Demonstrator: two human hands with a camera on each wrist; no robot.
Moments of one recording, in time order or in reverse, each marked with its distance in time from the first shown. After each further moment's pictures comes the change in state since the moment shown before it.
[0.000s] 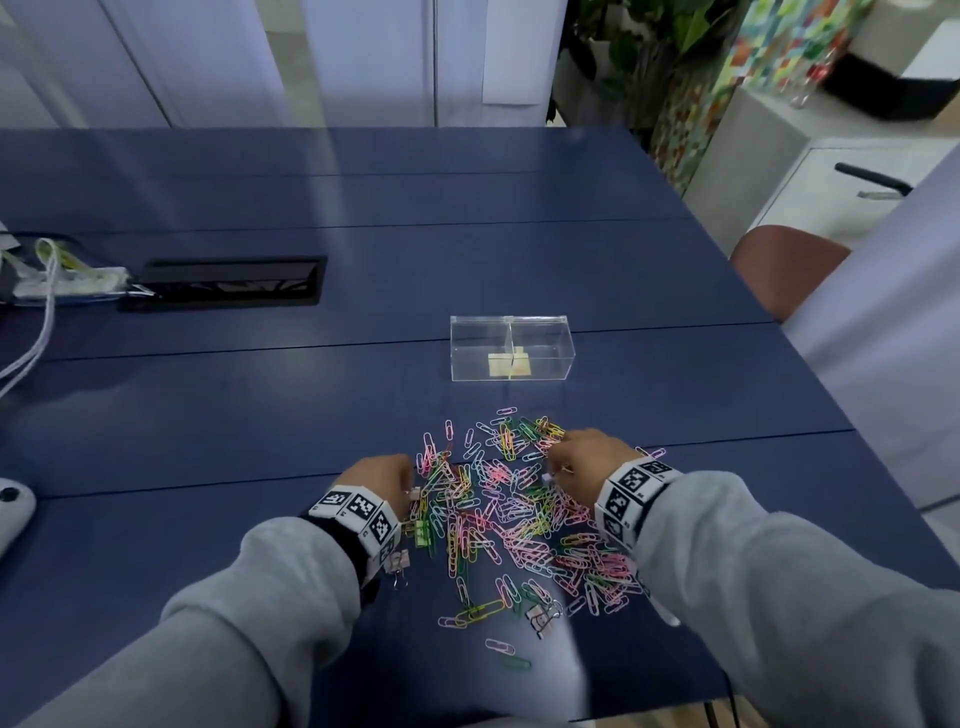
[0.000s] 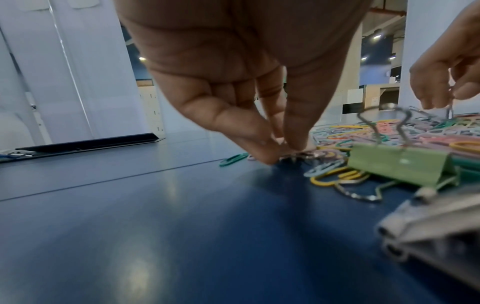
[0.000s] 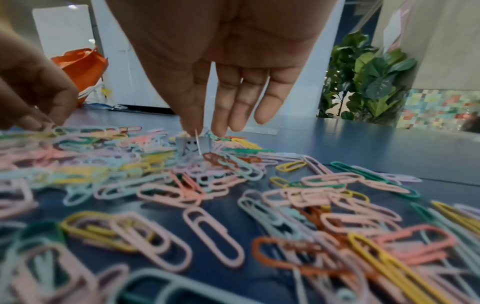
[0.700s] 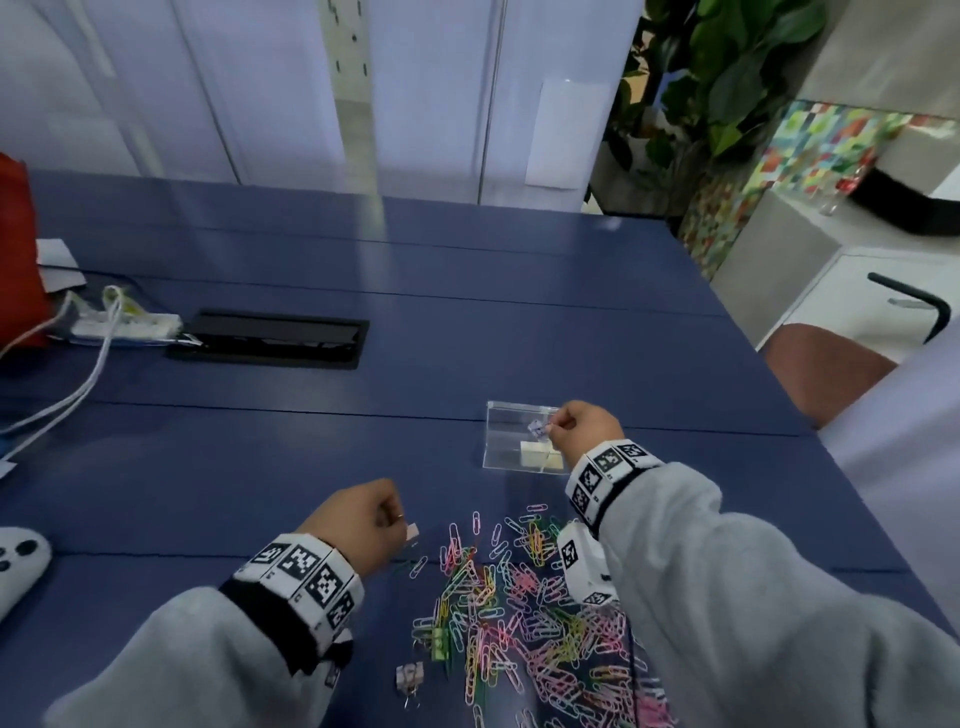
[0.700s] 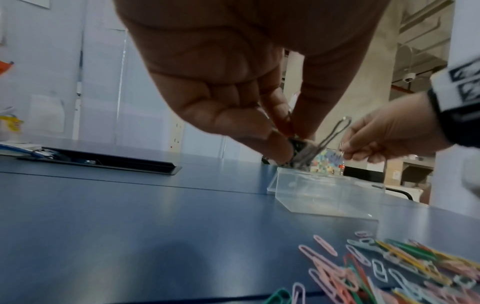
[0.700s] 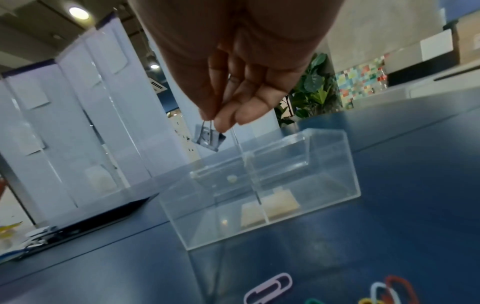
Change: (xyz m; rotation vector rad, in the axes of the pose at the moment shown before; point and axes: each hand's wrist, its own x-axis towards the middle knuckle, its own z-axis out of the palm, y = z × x) left_hand -0.005 -0.034 -0.065 -0.358 0.176 0.010; right_hand 0.093 -0.032 -0.086 0.603 0.485 0.225
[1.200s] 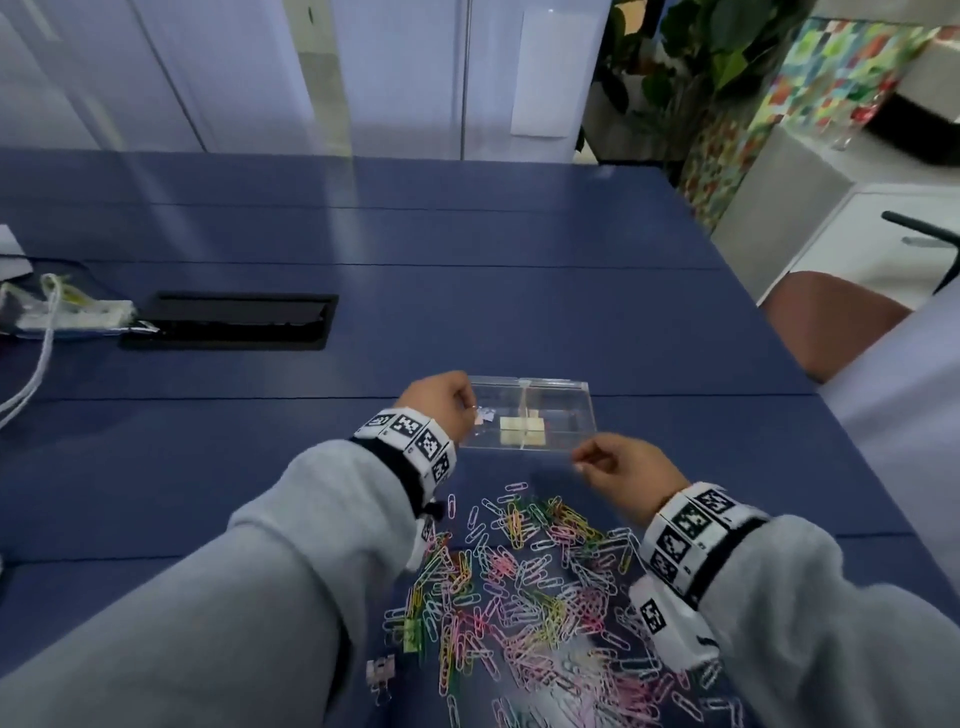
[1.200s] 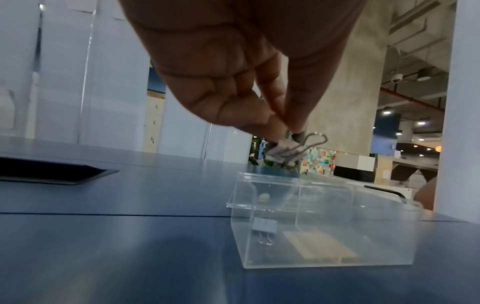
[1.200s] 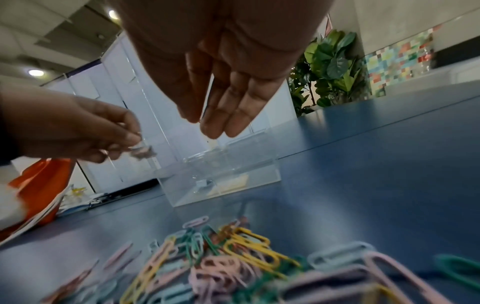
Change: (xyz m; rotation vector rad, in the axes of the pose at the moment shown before) left_hand 0.099 0.102 0.016 -0.037 0.096 0.111; right_hand -0.033 0.072 -0.035 0.030 -0.249 -0.113
